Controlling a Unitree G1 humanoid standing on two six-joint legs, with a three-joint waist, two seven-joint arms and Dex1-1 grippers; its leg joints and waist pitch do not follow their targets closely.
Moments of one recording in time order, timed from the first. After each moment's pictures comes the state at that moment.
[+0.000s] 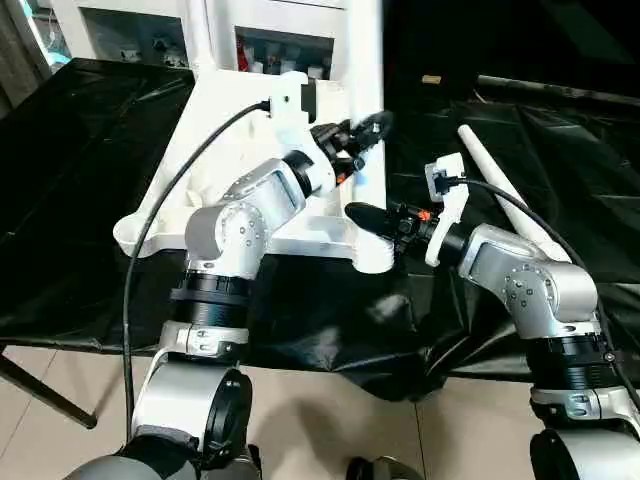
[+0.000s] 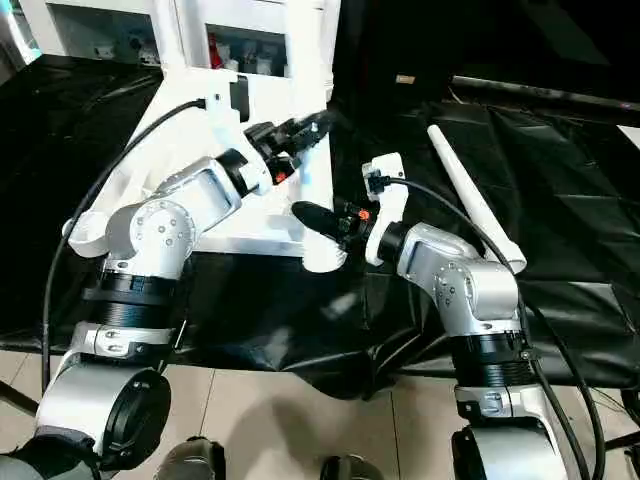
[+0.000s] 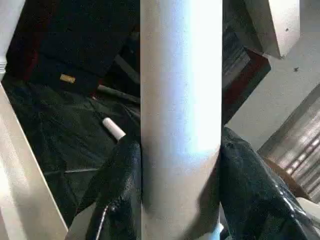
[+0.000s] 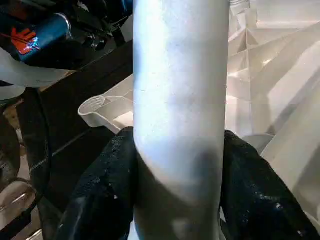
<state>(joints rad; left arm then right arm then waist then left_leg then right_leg) -0.85 -0.03 0.14 0.32 -0.53 0.59 -0.35 -0.56 -0.25 -0.03 0.16 0.49 0.71 0.69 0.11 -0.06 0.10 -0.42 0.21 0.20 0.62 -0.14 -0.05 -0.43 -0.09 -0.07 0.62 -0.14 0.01</state>
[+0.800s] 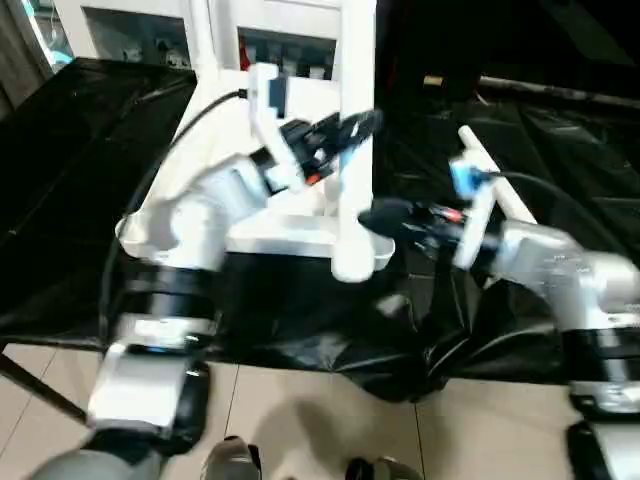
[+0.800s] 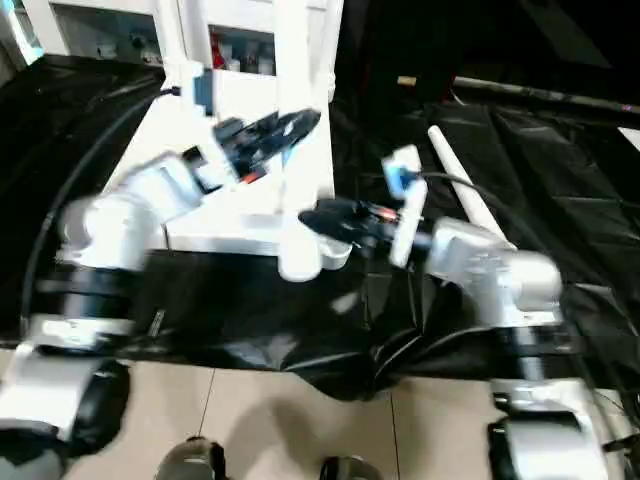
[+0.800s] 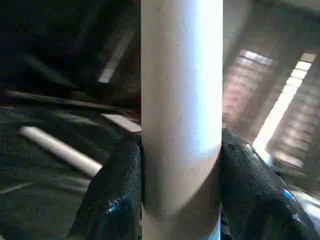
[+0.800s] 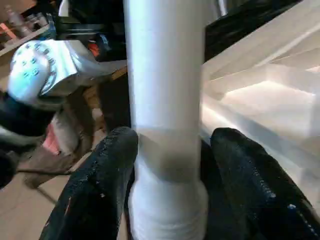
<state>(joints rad) -0.85 0.16 0.11 0.33 -0.67 0.69 -0.86 -0.58 -0.41 -0.03 0.16 0.64 0.84 1.03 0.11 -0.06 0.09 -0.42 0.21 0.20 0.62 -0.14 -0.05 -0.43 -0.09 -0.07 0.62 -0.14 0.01</state>
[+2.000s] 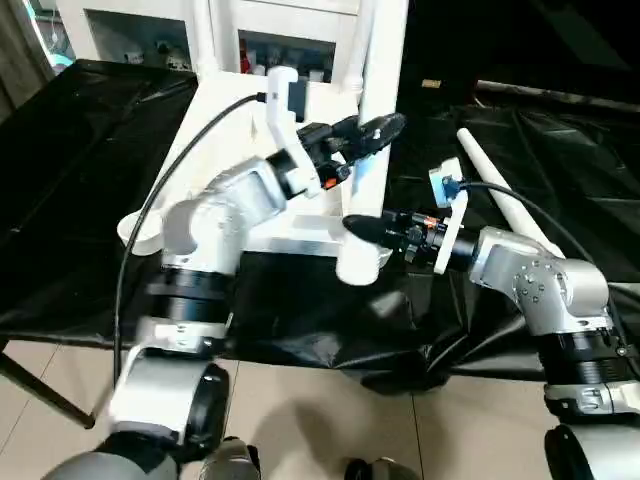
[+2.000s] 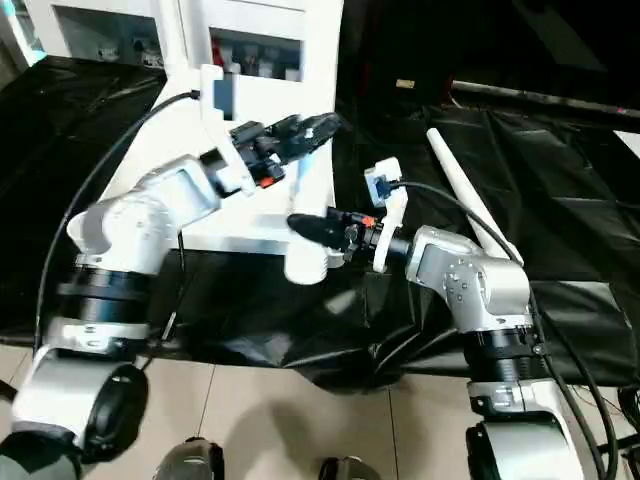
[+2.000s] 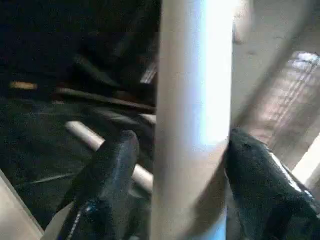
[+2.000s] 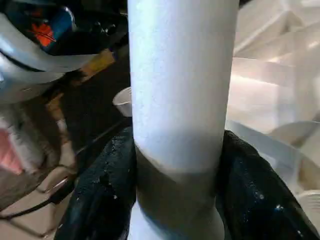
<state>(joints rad) -0.85 0.01 0.11 0.32 -0.52 0.61 -0.48 -0.58 -0.29 -0.02 0.22 0.56 0.77 0.81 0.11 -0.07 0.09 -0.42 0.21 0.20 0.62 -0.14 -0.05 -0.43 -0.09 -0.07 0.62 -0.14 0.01</state>
